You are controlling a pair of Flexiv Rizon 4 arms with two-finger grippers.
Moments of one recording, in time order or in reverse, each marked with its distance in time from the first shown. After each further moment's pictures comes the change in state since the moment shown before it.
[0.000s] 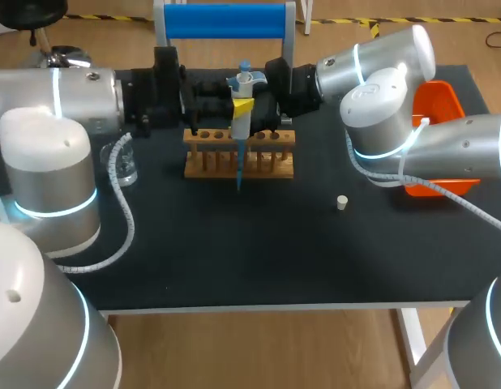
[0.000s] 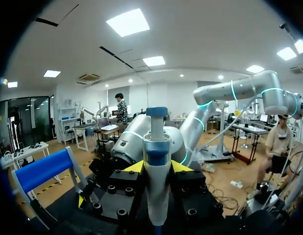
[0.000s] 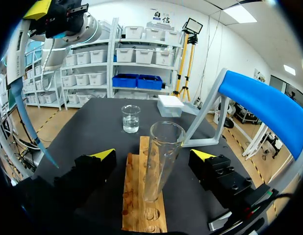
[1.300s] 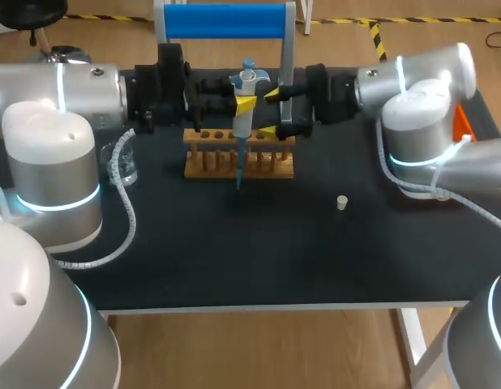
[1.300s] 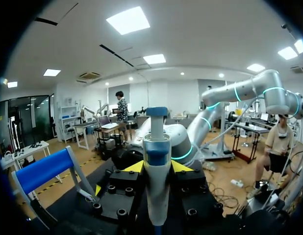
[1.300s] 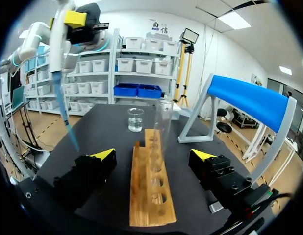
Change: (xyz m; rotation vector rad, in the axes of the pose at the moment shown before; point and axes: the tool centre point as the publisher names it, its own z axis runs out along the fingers) left arm -0.004 -0.001 0.003 -0.019 -0.004 0.001; right arm 0.010 -0.027 -0.060 -0.106 0.003 0.008
